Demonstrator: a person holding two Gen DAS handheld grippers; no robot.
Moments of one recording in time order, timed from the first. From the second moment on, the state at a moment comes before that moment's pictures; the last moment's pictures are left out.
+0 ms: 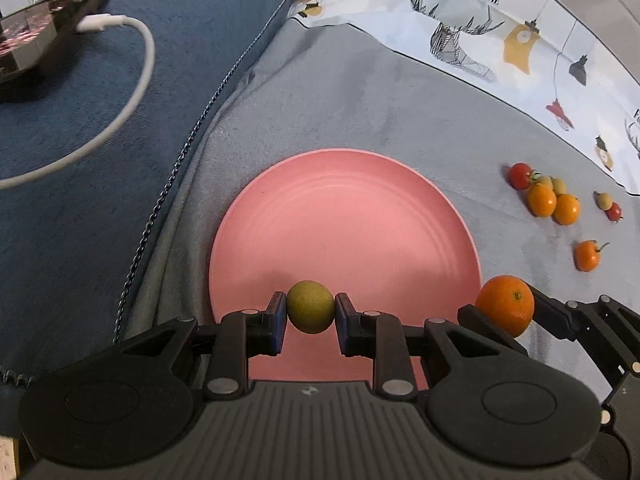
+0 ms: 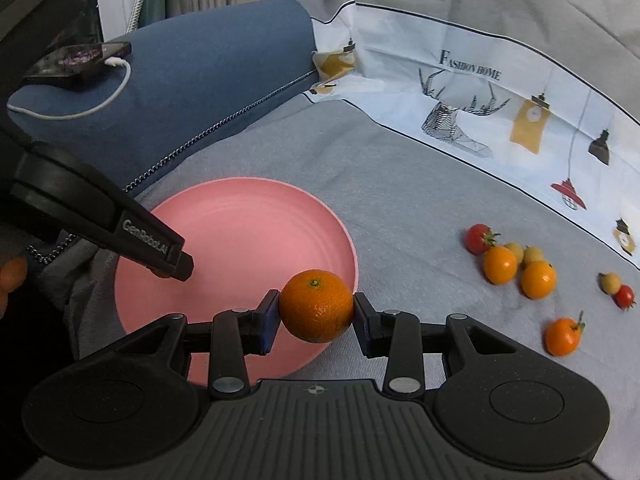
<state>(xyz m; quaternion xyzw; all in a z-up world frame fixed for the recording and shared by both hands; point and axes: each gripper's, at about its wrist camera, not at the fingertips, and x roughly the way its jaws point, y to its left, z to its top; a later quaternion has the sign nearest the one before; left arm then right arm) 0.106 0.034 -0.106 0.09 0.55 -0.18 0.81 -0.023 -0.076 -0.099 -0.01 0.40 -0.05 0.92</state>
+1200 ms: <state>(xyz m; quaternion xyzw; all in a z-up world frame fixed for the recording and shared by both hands) -0.038 0.091 -0.023 0.09 0.46 -0.16 0.87 -0.151 -0.053 -0.024 0.02 0.35 -0.10 0.93</state>
